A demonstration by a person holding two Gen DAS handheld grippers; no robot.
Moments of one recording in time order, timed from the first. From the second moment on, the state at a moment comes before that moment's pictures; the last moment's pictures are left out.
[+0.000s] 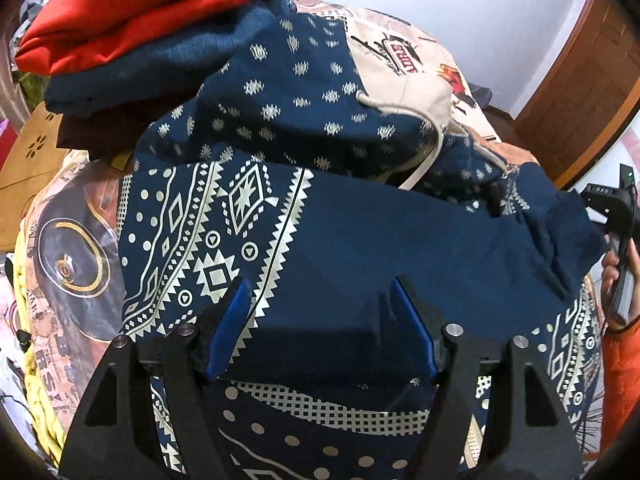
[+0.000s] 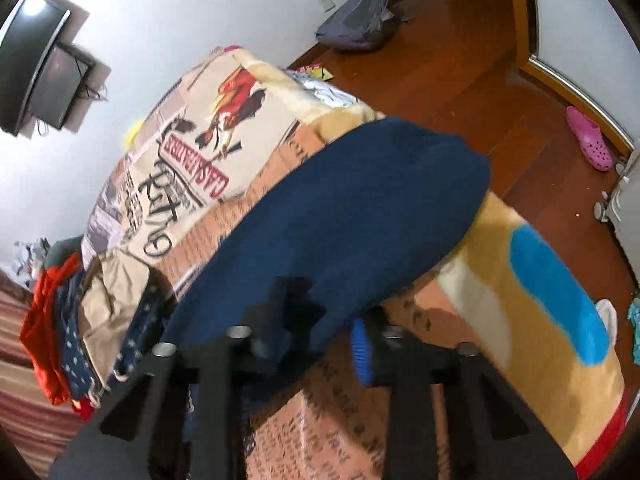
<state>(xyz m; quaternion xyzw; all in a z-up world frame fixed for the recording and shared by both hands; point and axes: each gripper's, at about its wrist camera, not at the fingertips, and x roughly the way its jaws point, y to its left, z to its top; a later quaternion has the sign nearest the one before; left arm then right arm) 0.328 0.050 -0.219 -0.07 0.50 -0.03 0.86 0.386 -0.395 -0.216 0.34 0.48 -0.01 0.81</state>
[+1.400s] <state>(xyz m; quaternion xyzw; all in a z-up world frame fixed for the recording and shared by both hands) 0.289 0.078 -0.186 -0.06 0.46 -0.02 0.89 0.290 -0.163 -0.121 0.01 0.42 0.22 0.88</state>
